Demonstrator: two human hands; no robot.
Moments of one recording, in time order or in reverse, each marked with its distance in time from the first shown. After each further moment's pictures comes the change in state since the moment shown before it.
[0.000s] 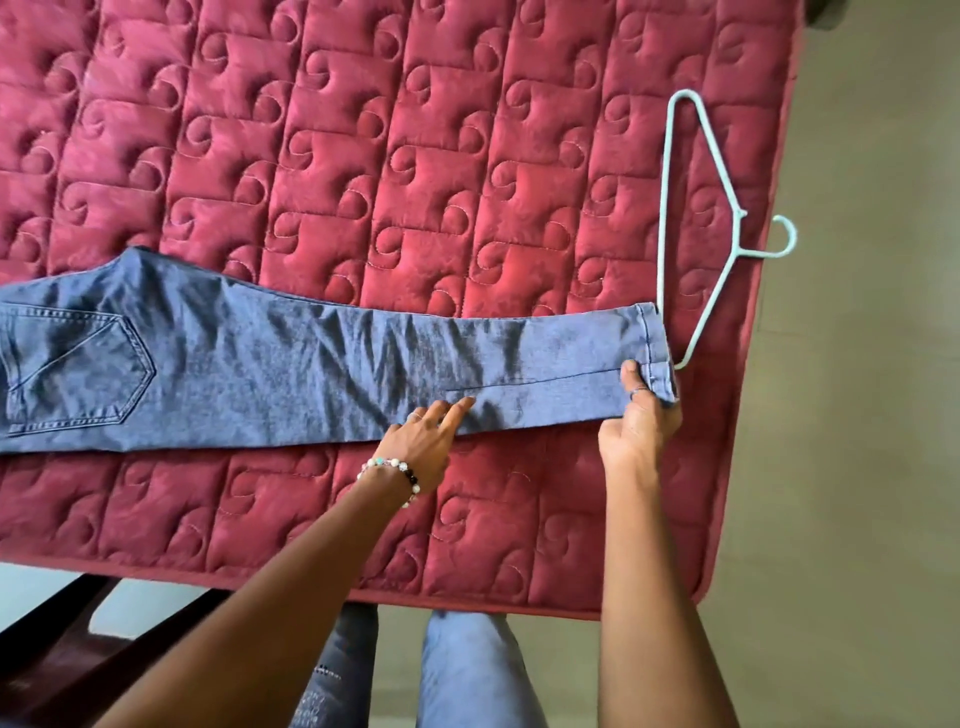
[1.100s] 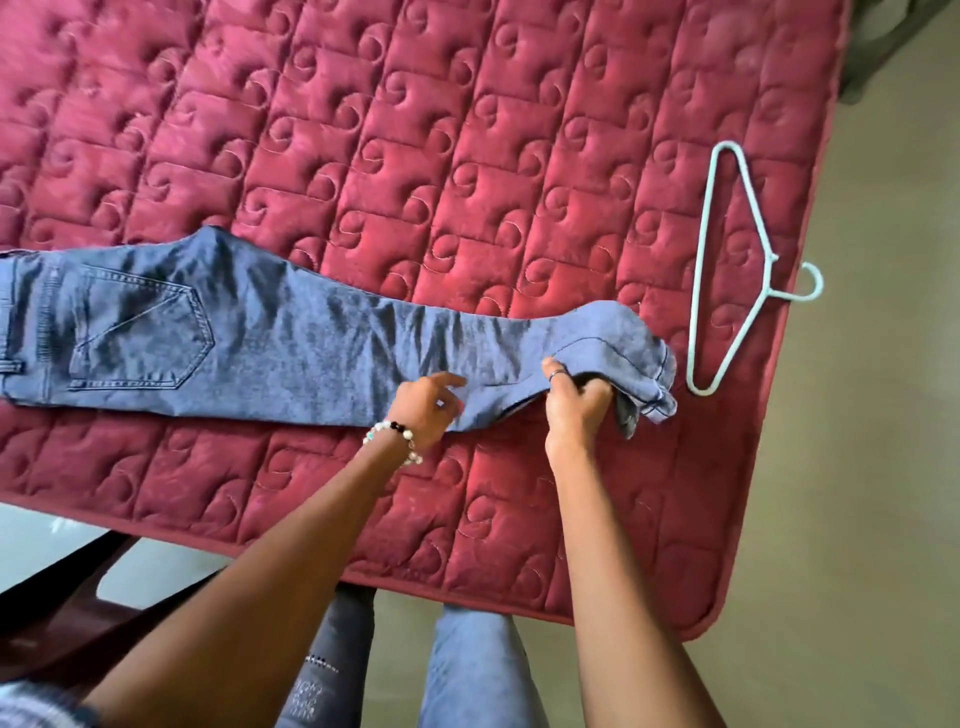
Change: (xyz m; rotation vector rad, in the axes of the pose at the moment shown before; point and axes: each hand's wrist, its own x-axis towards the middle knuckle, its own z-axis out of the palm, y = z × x) left_hand -0.001 -0.047 -0.022 -0.683 0.271 -0.169; right_hand -0.086 0.049 0.059 -0.614 -0.196 -0.149
